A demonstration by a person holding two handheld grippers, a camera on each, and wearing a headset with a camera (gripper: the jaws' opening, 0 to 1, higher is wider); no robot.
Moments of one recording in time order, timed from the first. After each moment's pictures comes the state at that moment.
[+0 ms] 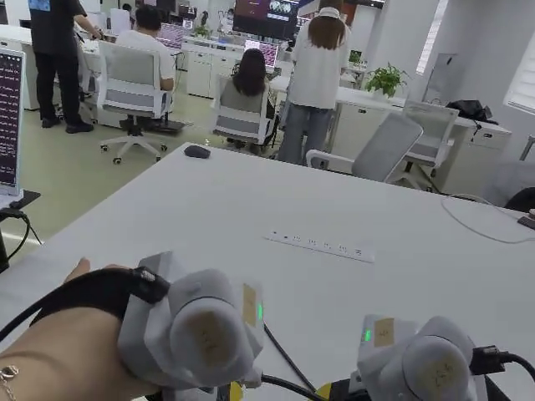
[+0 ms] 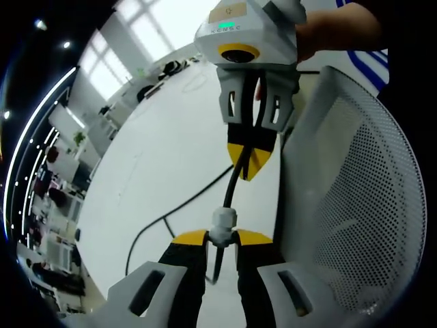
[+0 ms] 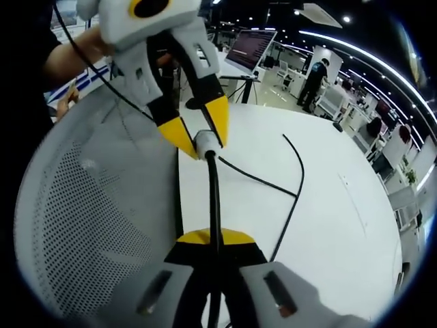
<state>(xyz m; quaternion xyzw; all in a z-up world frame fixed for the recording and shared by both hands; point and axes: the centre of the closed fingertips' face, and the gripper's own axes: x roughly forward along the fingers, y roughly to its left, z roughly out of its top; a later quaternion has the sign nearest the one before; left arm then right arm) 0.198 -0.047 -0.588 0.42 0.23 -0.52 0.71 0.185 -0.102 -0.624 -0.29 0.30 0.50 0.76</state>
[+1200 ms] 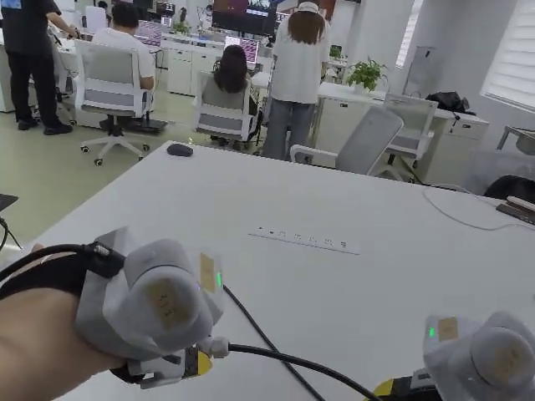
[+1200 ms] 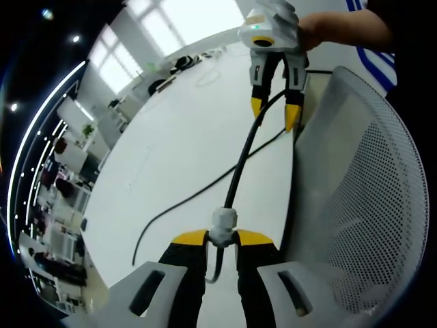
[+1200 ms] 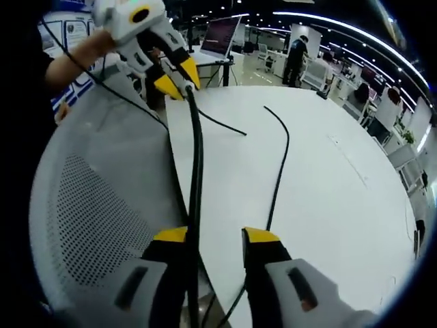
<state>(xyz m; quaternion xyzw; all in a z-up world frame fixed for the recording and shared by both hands) 0.217 -0.026 -0.582 0.42 0.24 -0.49 0.73 0.160 -0.172 -0.625 -0.20 0.36 0.49 0.77</state>
